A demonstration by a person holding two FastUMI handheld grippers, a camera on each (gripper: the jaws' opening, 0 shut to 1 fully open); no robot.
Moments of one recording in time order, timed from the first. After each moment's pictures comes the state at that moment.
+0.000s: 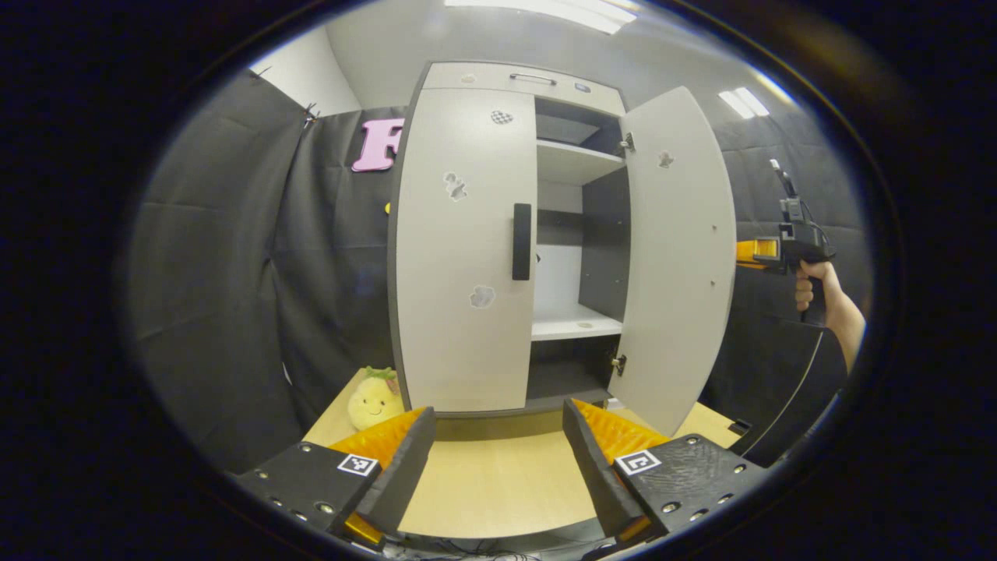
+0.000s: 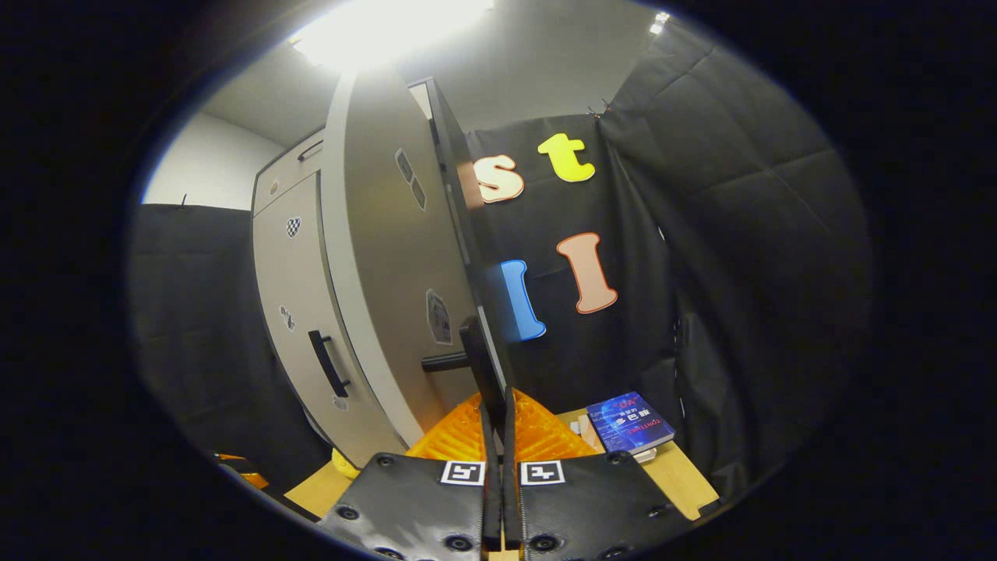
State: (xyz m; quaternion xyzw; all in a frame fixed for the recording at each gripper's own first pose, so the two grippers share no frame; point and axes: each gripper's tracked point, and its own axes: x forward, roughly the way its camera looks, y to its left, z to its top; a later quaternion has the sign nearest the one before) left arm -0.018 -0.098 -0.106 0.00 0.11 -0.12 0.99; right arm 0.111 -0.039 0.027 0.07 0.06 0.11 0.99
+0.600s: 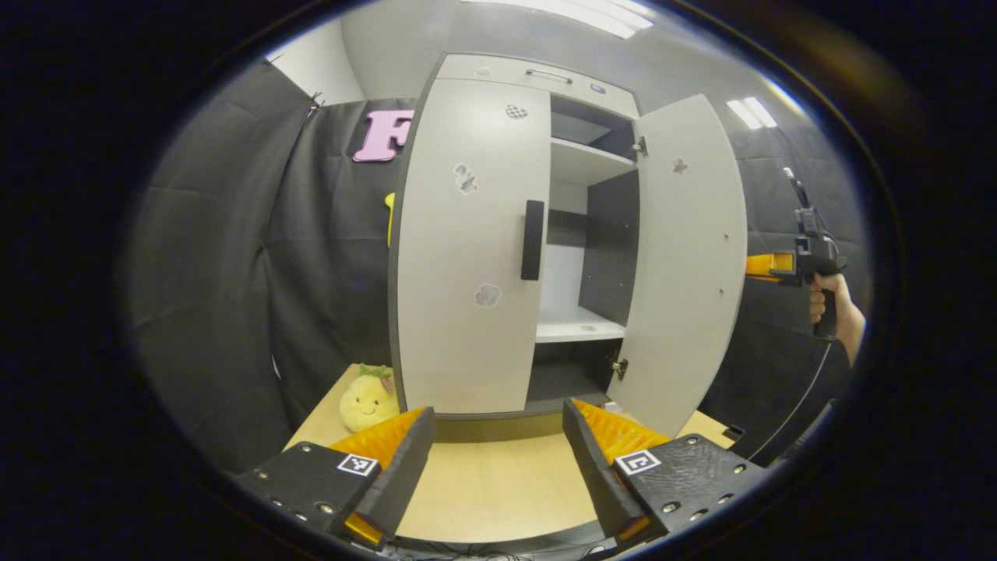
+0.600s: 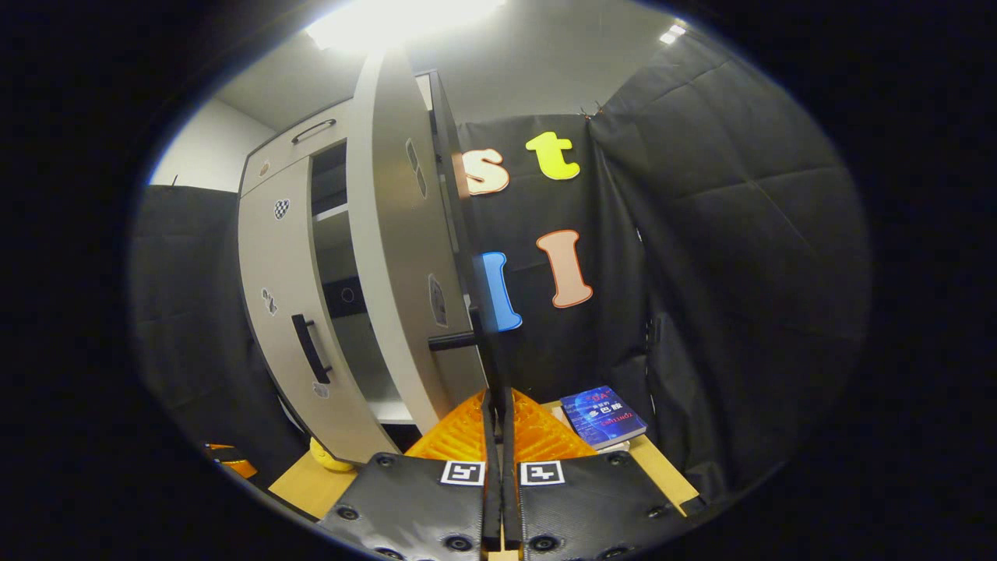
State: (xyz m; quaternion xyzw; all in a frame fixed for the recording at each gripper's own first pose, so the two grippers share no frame) left arm 0.005 -0.074 -0.114 -0.03 0.11 -0.12 0.99; right arm 0.085 -0.042 0.019 0.06 0.09 0.07 0.99
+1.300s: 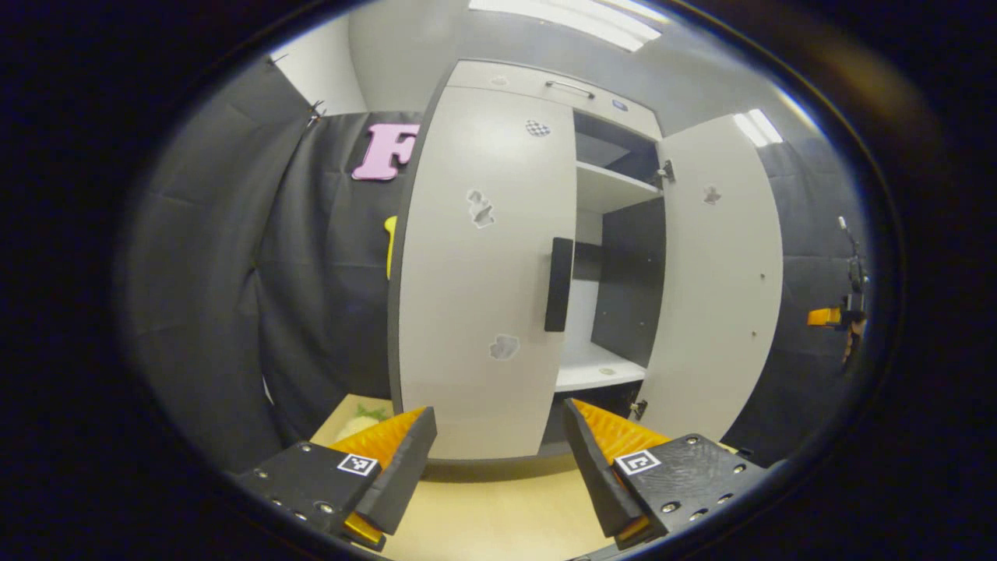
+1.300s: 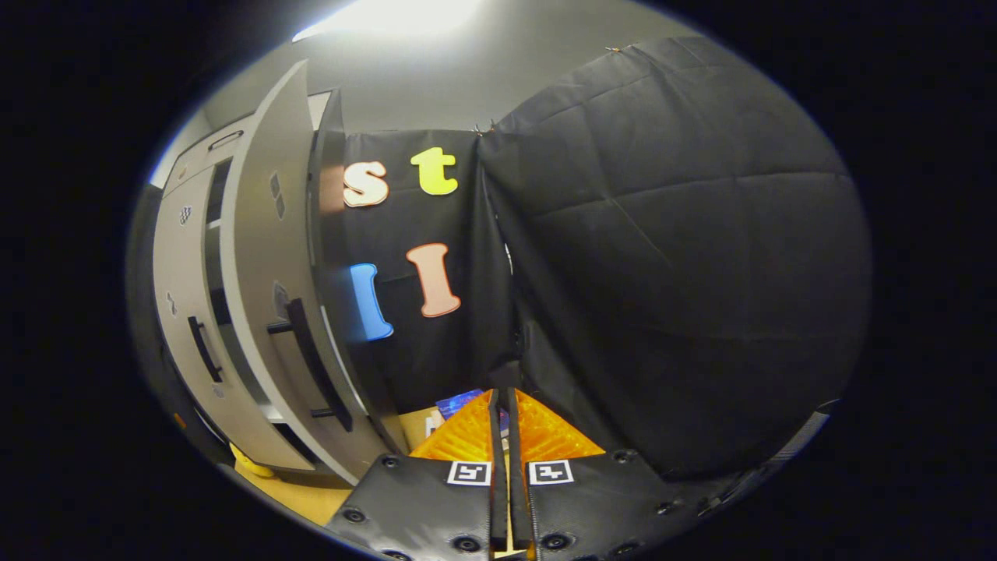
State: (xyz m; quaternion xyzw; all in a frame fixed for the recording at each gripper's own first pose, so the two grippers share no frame) left arm 0.099 -0.070 -0.063 -0.02 0.05 -0.13 0.99; right arm 0.035 -0.193 0.010 0.04 0.07 -0.17 0.98
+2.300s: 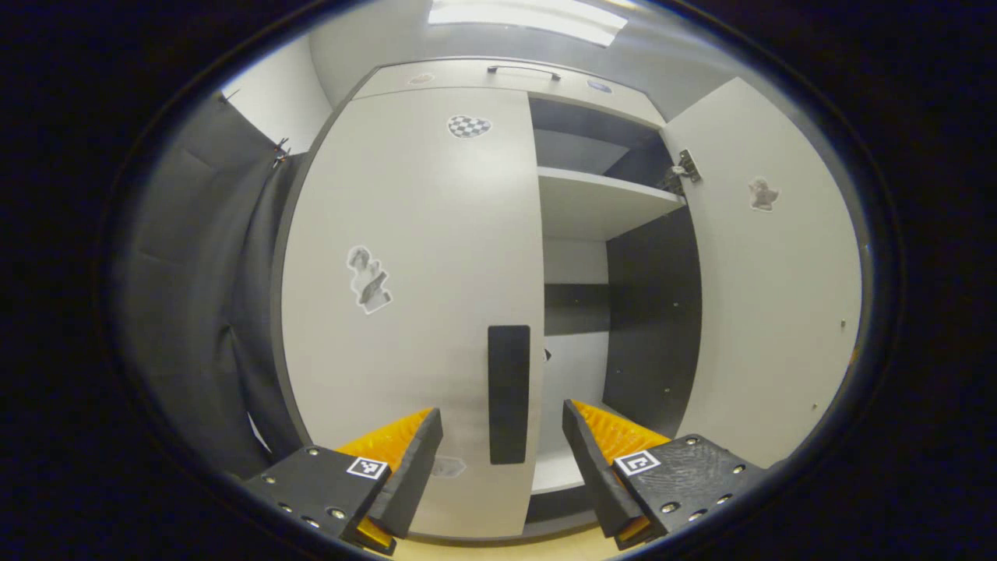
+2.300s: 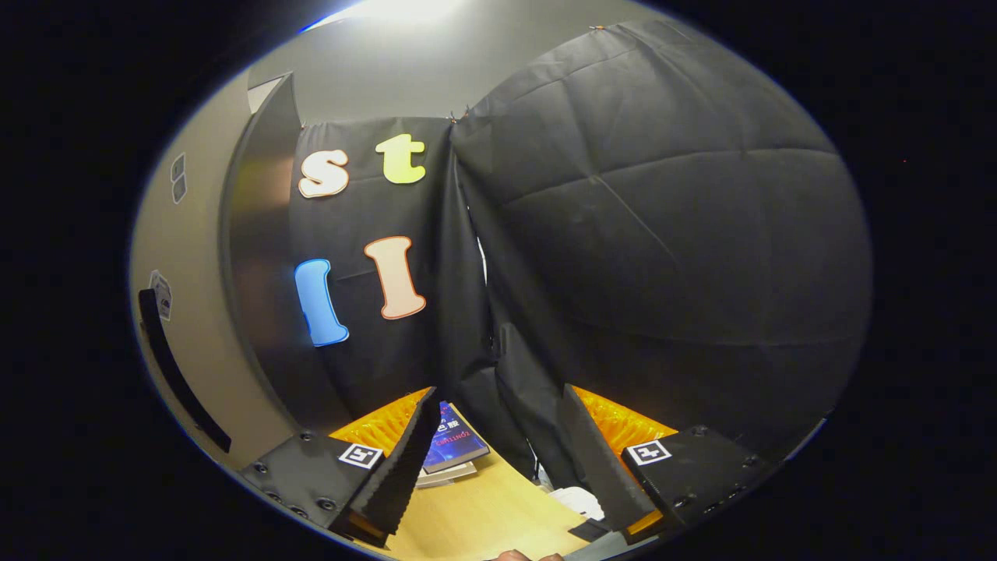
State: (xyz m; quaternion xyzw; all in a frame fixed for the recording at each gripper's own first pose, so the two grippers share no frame) left arm 0.259 -0.186 0.014 0.01 -0.01 -0.09 1.00; right arm 0.119 -0.277 -0.016 0.04 0.06 -0.19 0.98
